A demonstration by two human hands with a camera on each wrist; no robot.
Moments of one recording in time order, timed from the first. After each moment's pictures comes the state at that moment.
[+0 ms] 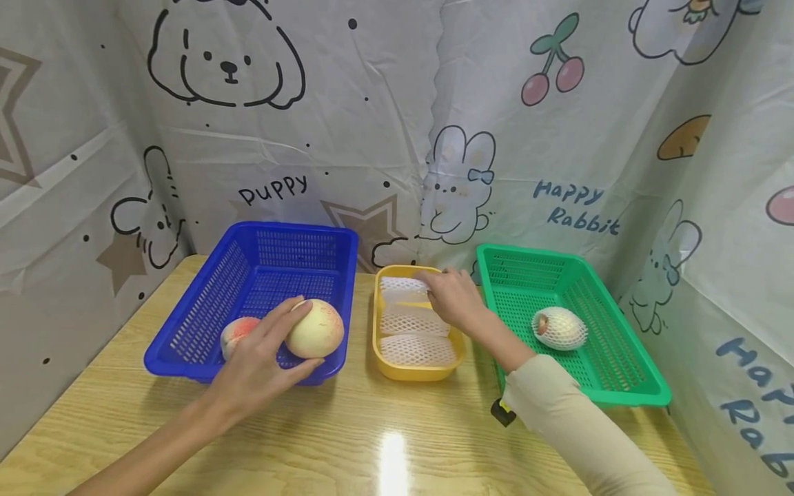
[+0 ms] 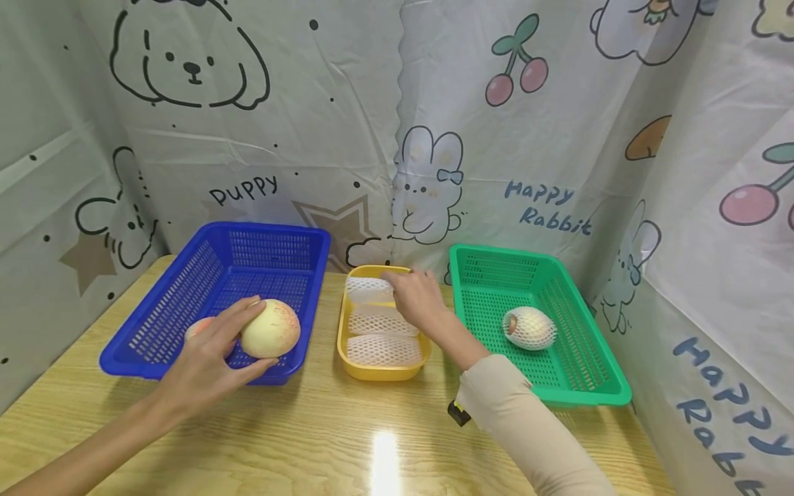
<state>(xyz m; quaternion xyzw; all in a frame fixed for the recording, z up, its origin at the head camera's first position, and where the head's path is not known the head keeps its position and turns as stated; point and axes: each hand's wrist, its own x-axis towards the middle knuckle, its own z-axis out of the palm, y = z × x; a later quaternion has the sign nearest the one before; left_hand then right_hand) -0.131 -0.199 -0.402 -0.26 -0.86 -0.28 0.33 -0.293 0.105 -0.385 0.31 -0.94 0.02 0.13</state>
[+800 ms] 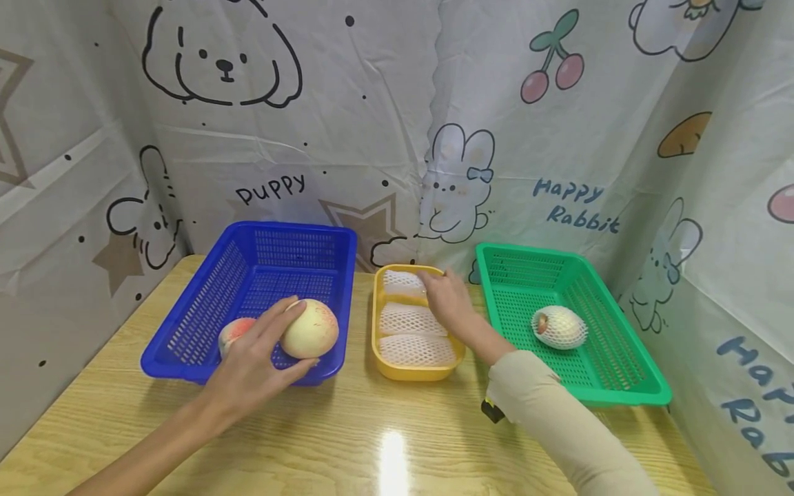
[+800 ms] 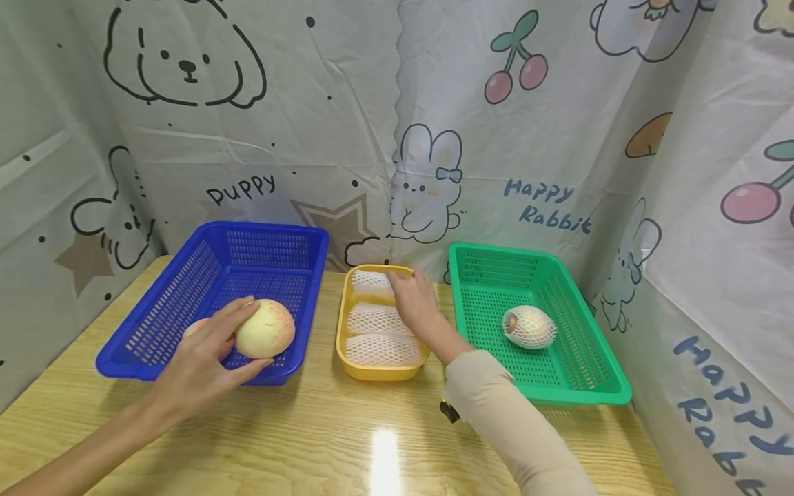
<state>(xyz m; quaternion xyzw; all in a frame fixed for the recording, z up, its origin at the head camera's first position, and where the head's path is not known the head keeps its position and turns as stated) -0.132 -0.203 -0.403 -0.26 -0.87 -0.27 0.33 -0.314 0.103 -0.424 0.32 -0.91 0.03 0.25</state>
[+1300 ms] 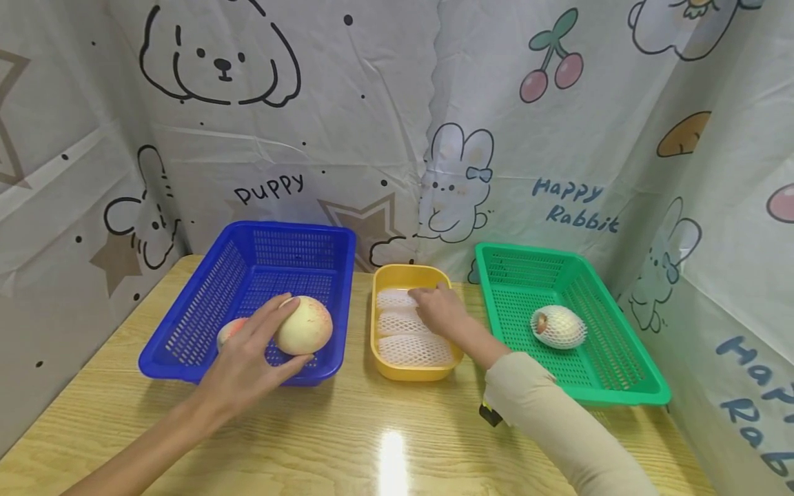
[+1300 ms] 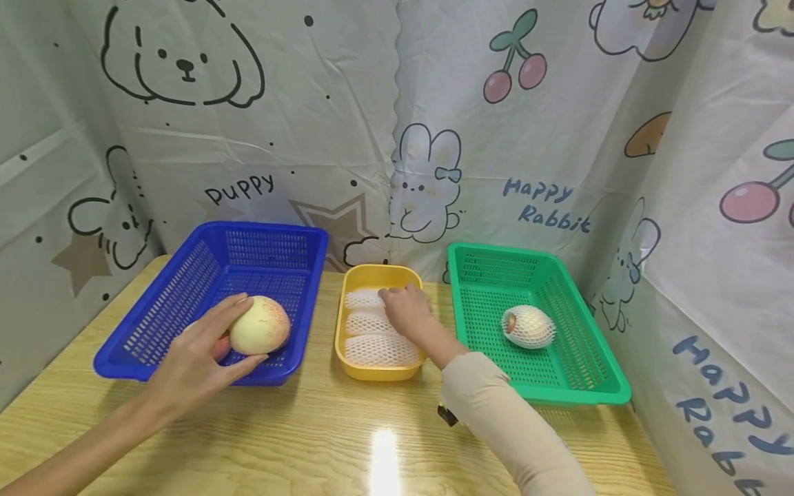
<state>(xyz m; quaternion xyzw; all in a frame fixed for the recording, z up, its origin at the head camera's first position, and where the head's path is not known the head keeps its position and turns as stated) -0.134 -0.206 -0.402 -0.24 -0.86 -0.27 0.35 -0.307 0.096 -0.428 0.33 -0.94 -0.02 0.10</state>
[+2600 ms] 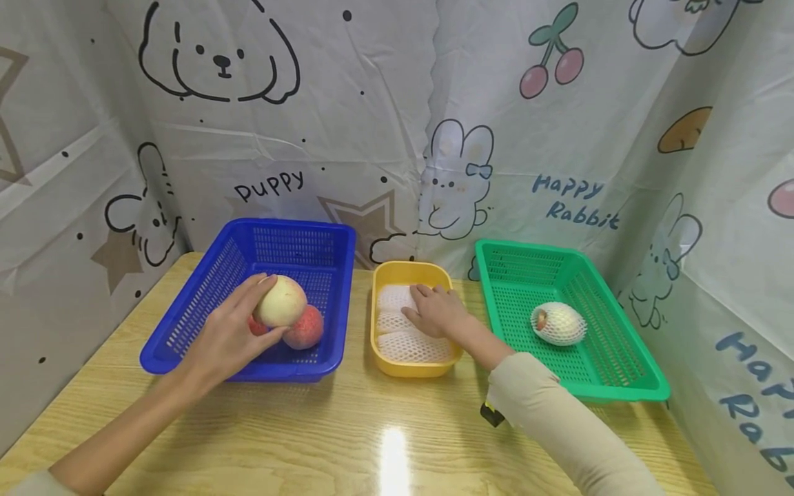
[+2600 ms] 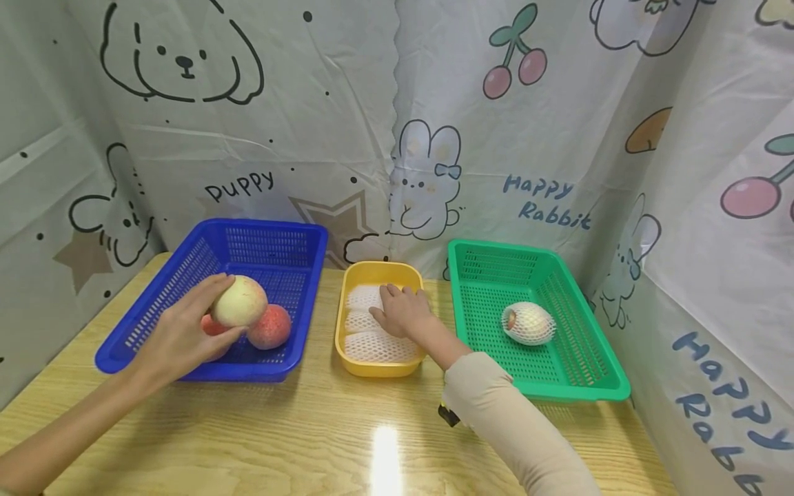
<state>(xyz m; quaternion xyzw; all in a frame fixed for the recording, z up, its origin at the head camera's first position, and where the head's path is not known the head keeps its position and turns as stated) -0.161 -0.240 -0.404 -0.21 -0.88 -0.24 0.34 -0.300 0.091 -0.423 0.25 -0.96 -0.05 -0.07</state>
